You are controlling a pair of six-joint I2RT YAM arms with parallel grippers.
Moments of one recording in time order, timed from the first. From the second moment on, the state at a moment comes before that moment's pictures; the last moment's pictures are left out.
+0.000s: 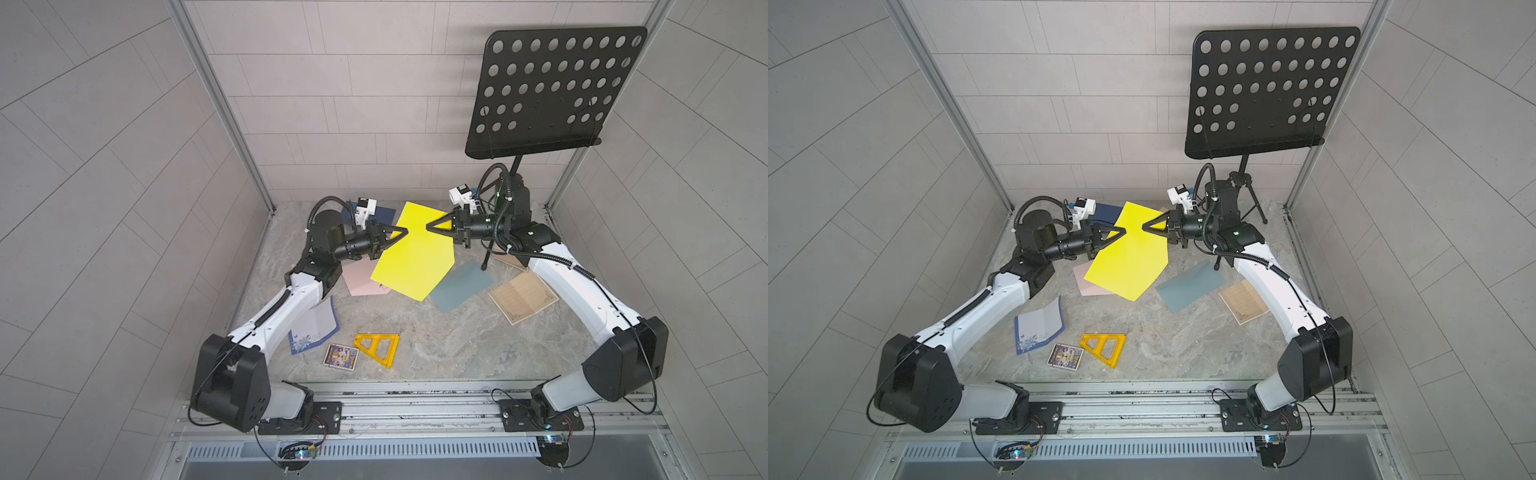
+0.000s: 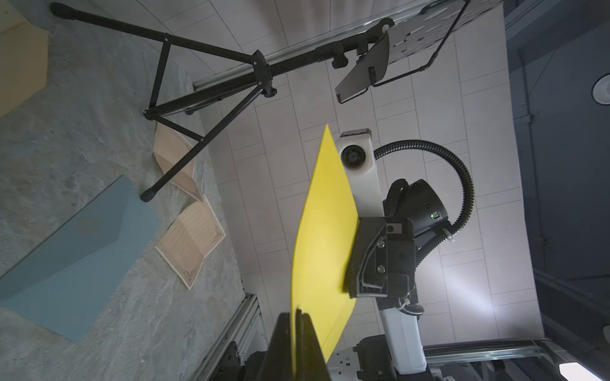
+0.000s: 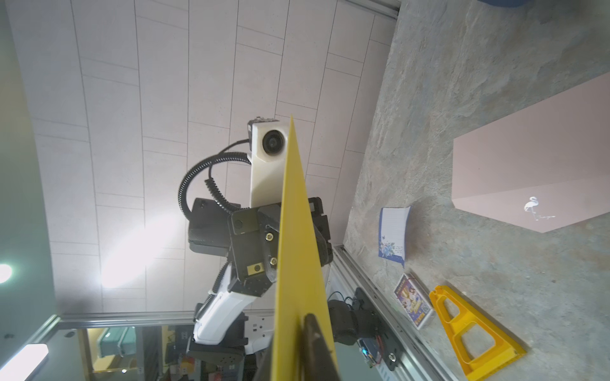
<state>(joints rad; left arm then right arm) -0.34 1.39 1.03 0.33 0.88 -1.27 0.32 1.50 1.45 -0.26 -1.02 1.06</state>
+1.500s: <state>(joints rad) -0.33 1.51 1.02 0.77 0.81 -1.67 0.27 1.50 1.34 0.02 -1.04 1.26</state>
